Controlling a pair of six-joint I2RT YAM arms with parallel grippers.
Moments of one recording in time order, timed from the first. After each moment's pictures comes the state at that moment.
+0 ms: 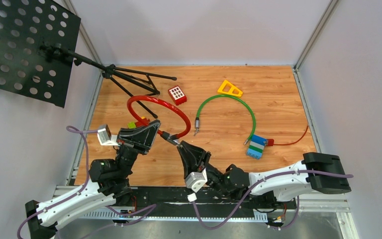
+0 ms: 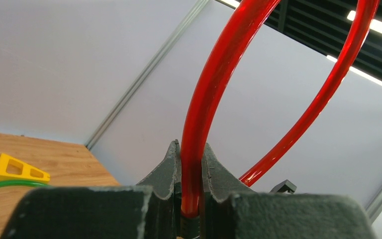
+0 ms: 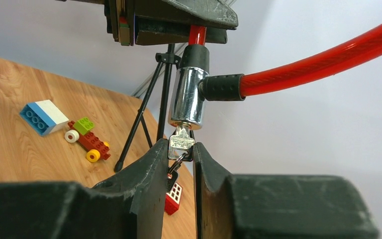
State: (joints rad) left arm -1.02 0.36 0.27 0.81 -0.32 -0.62; right arm 1.59 1.29 0.51 1.20 0.55 -1.07
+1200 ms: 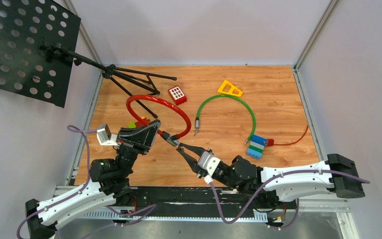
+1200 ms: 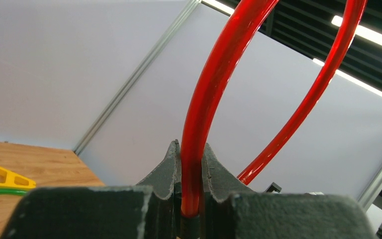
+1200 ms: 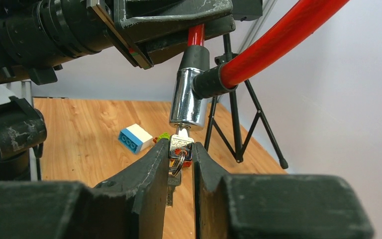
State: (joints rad) left arm -1.02 0.39 0.27 0.87 -0.30 -0.64; right arm 1.53 1.08 0.57 0.83 0.40 -0.54
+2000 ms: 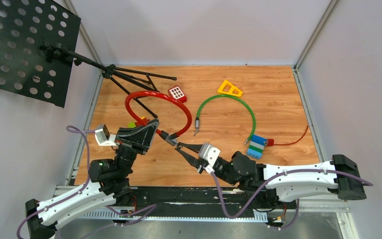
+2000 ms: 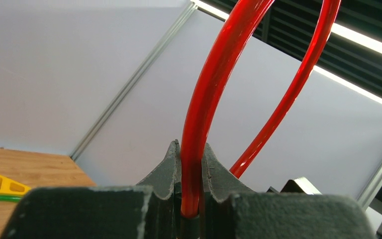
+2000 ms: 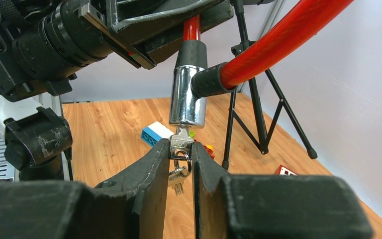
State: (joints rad) left arm -1.02 0.39 0.27 0.90 -0.30 -0.64; right arm 1.49 1.06 0.63 0.69 0.35 -0.35
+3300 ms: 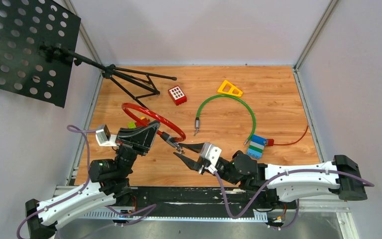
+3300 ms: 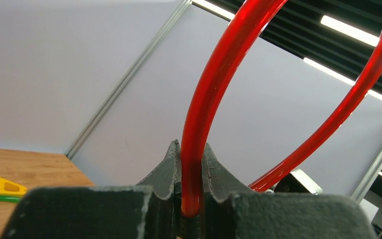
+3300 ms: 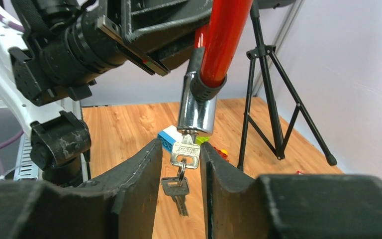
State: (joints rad) left arm -1.02 0.39 0.27 0.90 -0.28 -0.64; right arm 1.48 1.05 0.63 0.67 0.30 -0.30
